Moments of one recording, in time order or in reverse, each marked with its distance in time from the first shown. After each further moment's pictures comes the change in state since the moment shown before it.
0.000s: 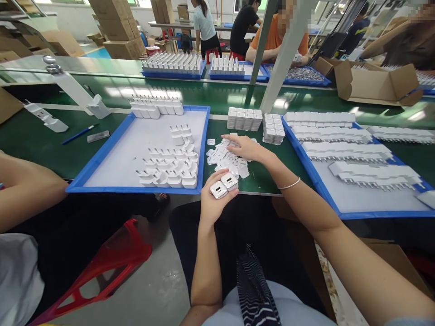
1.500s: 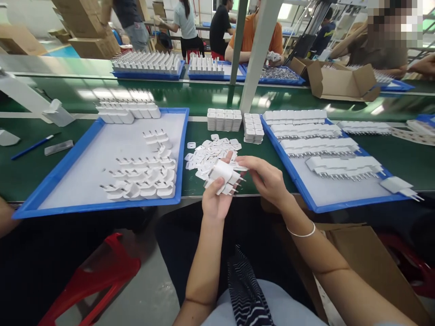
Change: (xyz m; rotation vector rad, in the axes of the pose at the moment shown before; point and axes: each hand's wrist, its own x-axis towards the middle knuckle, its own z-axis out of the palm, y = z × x) left_hand 0.023 0.016 0.071 -0.621 -0.174 -0.222; right_hand -0.136 -0.020 -0.004 0.139 0.519 -0.177
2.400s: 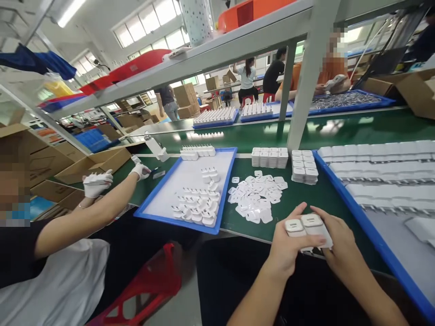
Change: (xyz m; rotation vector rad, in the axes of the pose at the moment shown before) left_hand 0.005 -0.042 0.041 -0.048 0.118 -0.340; right_hand -0.076 0.083 0.014 -0.283 0.080 0.179
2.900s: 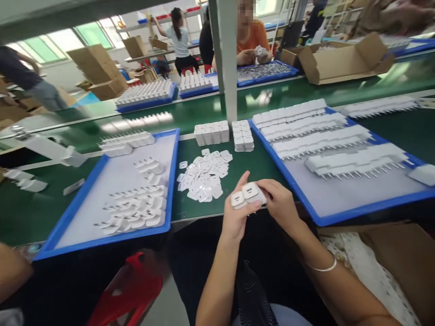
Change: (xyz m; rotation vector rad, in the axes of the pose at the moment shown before) left_hand 0.000 0.005 -0.003 0.091 -0.115 0.086; right_hand 0.014 -0.031 -0.028 0.179 0.172 0.063
